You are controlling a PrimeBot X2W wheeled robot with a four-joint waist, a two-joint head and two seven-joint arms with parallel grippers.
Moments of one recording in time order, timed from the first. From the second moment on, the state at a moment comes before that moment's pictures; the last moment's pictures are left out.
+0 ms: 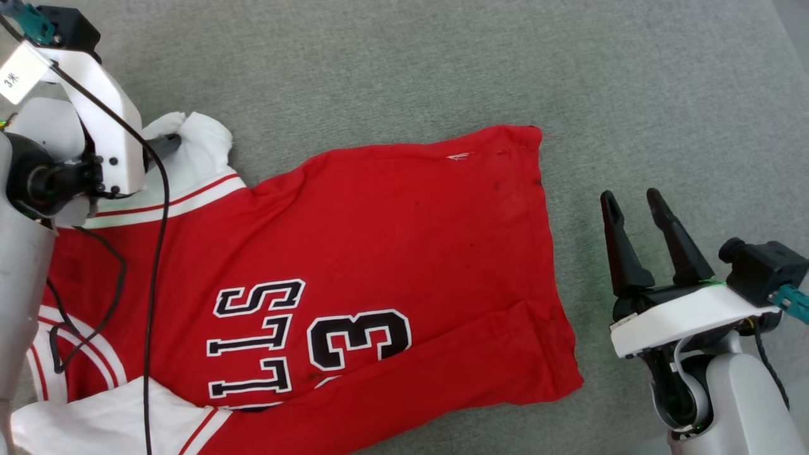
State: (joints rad) left arm -0.94 0.58 -0.39 0.53 -0.74 -0.11 0.92; right arm -0.25 -0.05 0.04 0.09 0.37 0.13 -0.09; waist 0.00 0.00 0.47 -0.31
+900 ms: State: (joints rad) left arm -0.98 0.45 -0.41 0.61 -0.77 -0.12 0.63; right arm -0.60 -0.23 0.04 0.40 0.54 0.13 0.50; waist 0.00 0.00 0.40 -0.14
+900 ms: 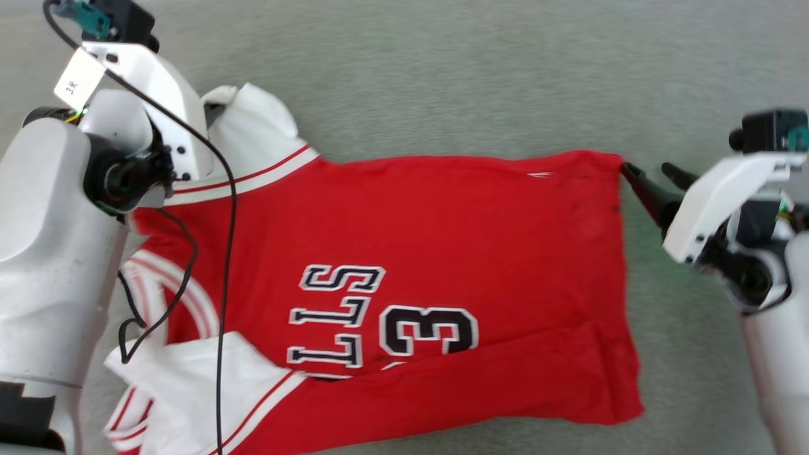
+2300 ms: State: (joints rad) left arm -0.44 0.59 -0.53 0.28 -0.95 0.01 0.45; right arm -0.28 -0.25 0.02 0.25 0.47 0.13 0.62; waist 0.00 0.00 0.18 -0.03
